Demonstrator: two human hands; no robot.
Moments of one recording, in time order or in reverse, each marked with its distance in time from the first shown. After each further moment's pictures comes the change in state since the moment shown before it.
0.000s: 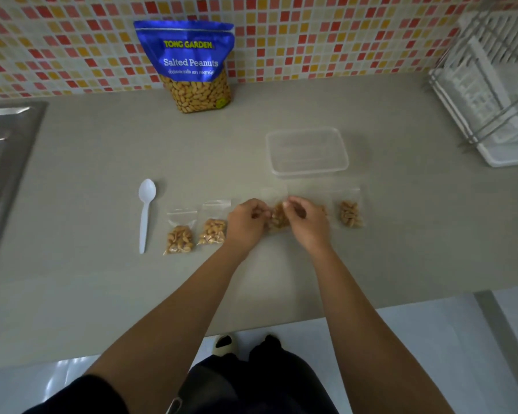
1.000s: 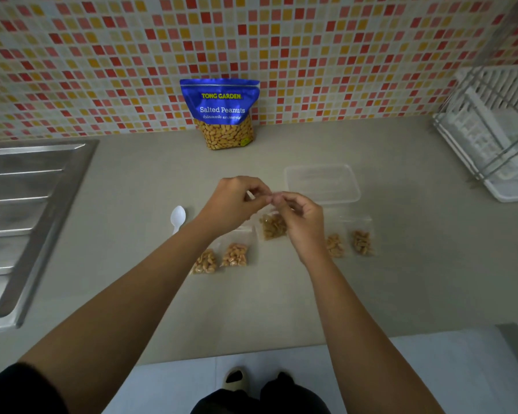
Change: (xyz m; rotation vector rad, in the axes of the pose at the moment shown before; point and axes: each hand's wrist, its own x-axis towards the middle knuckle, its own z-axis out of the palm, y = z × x) left_hand -0.007 0.090 -0.101 0.505 -0.067 0.574; right_hand -0.018 -0.078 0.016 0.599 -0.077 -0.268
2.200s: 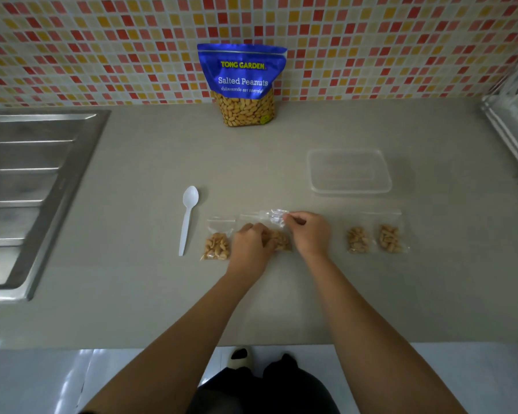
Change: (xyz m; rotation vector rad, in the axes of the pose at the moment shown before) left_hand -0.059 -0.053 0.097 0.050 0.092 -0.456; right_hand 0.011 0.075 0.005 -0.692 0.072 0.224
